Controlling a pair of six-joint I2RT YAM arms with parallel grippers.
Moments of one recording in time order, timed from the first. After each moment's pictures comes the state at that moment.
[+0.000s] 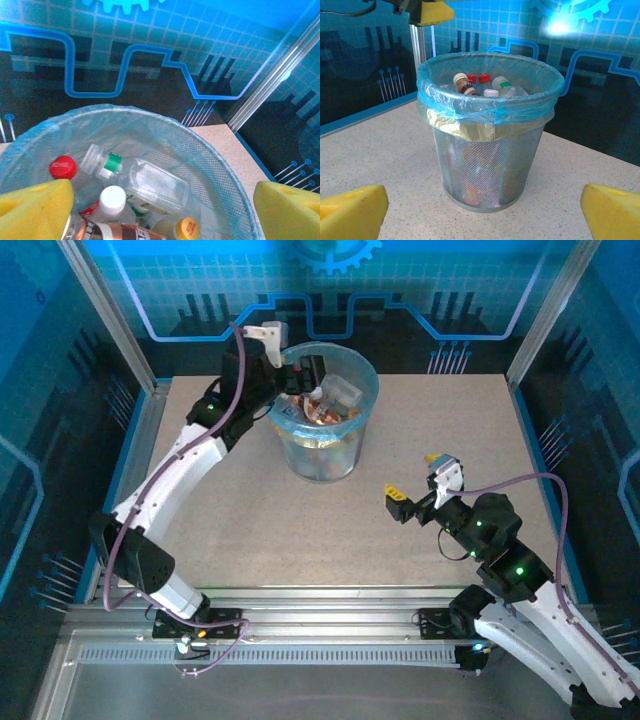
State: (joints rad) left arm -0.42 1.57 1.65 -0.32 0.01 -0.37; right arm 0.61 0.51 0.68 -0.25 0.04 -0.04
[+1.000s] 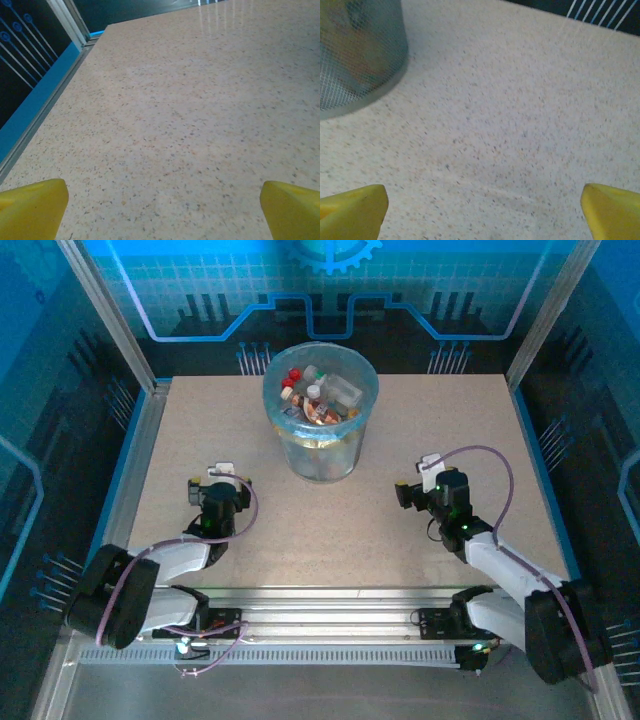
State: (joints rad) left arm -0.29 1.28 0.27 0.58 -0.59 0.00; right arm 0.26 1.09 0.38 0.21 0.13 -0.10
